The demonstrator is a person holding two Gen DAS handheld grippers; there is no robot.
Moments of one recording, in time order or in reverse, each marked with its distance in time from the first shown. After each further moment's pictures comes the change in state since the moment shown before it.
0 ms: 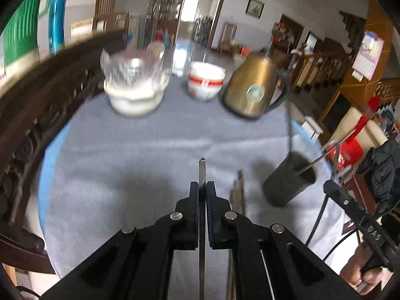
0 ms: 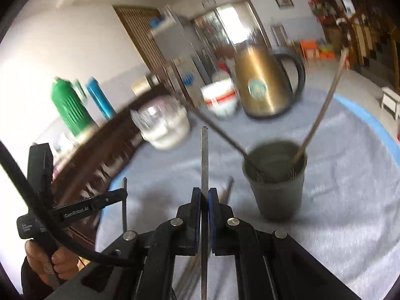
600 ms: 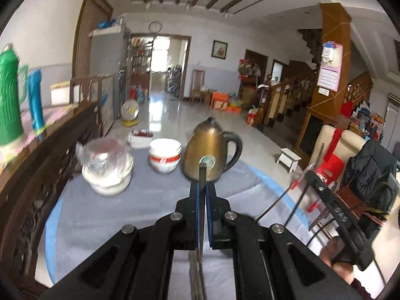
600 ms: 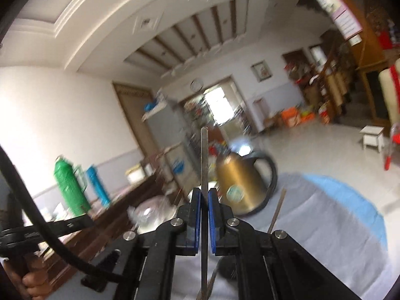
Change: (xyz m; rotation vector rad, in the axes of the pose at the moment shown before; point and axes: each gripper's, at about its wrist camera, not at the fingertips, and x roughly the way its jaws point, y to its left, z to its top) left arm -0.083 -0.092 0.064 0.170 -0.288 -0.093; right arm -0.082 -0.023 0.064 0.064 -0.501 -0.109
